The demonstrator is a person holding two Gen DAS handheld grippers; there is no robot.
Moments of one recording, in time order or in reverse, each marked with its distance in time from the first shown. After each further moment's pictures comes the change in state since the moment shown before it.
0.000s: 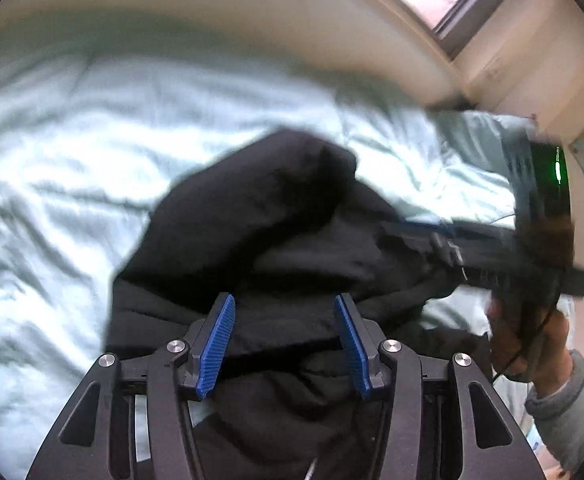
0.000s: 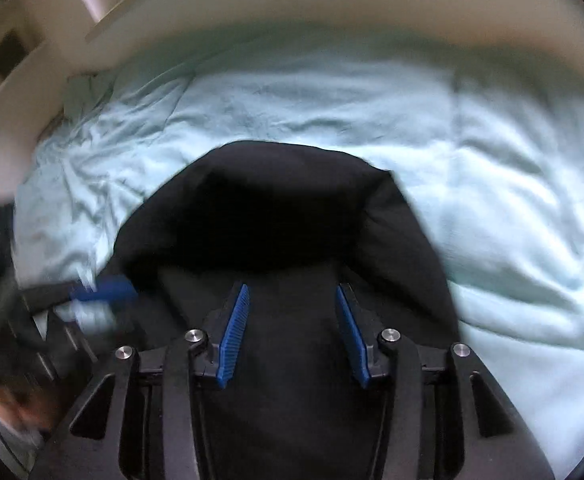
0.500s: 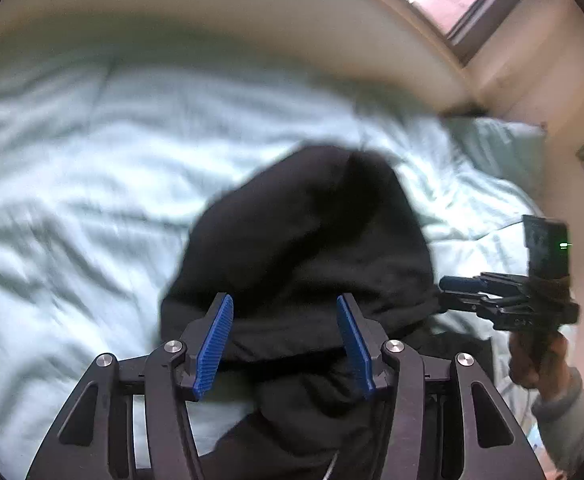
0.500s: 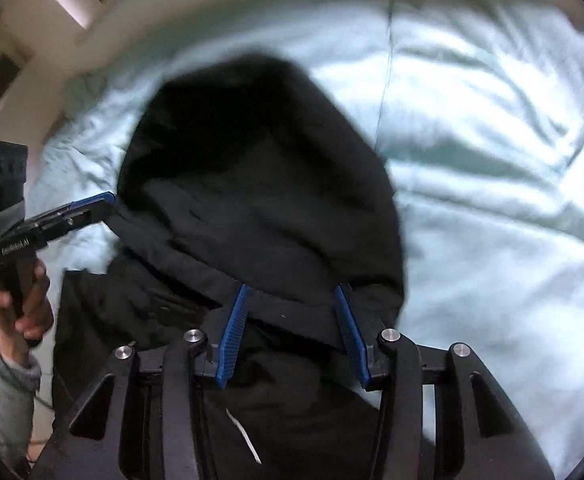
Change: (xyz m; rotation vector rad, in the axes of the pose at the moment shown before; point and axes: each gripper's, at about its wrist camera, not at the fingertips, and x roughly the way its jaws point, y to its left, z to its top) left arm -0.020 0.013 0.028 -0.011 0.024 0.010; right arm -0.032 -0.074 -0.038 0.116 0.059 0.116
